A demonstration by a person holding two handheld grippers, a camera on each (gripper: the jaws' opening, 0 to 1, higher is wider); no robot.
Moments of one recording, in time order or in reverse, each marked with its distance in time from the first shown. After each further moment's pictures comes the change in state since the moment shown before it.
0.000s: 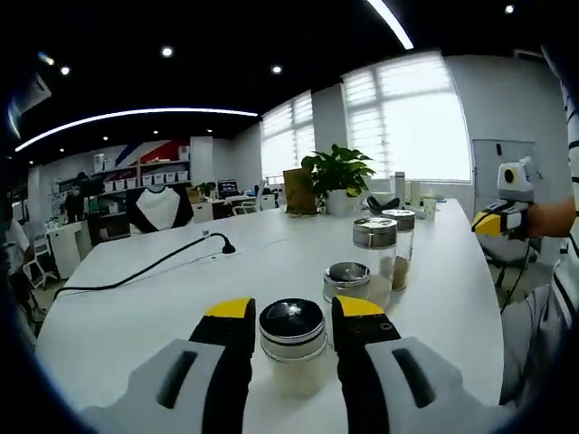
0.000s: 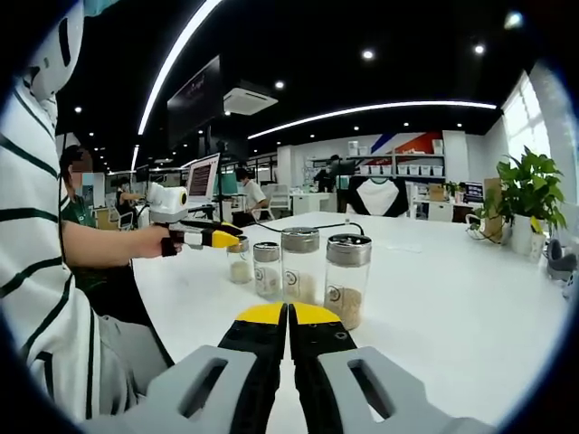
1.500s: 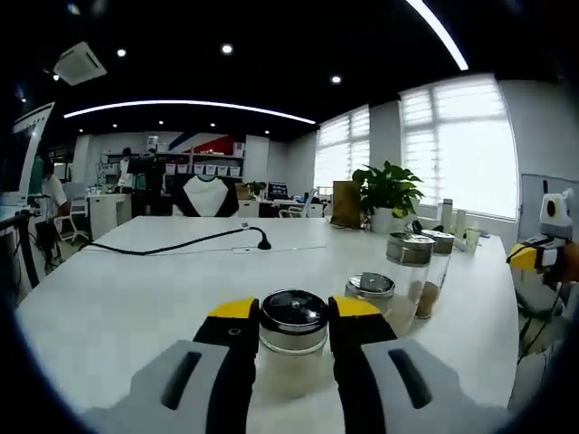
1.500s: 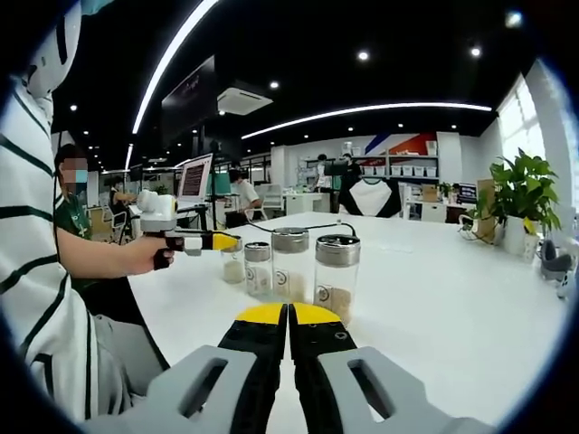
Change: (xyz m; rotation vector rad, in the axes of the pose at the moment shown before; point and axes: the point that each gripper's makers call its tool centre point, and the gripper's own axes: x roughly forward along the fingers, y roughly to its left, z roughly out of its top) left arm 0.002 0.010 -0.010 -0.198 -0.094 0.292; right arm -0.004 -0.011 -0.001 0.003 0.003 -0.045
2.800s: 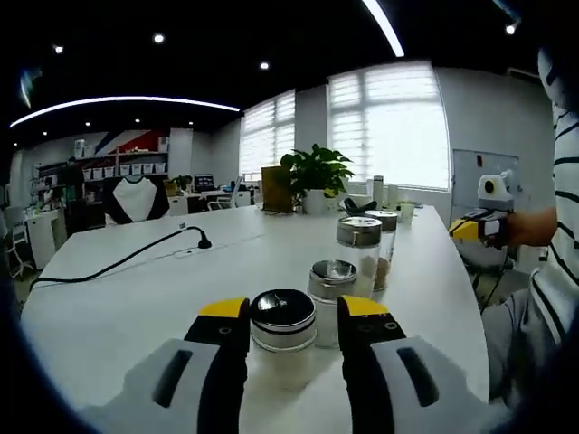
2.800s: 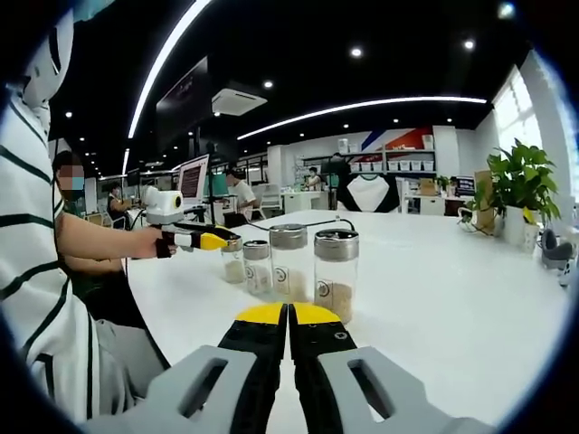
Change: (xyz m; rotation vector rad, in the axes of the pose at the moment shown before) left arm 0.000 -0.014 0.002 0.119 0.106 -0.419; right arm 0.001 0.002 -0.001 0.029 -0.002 0.004
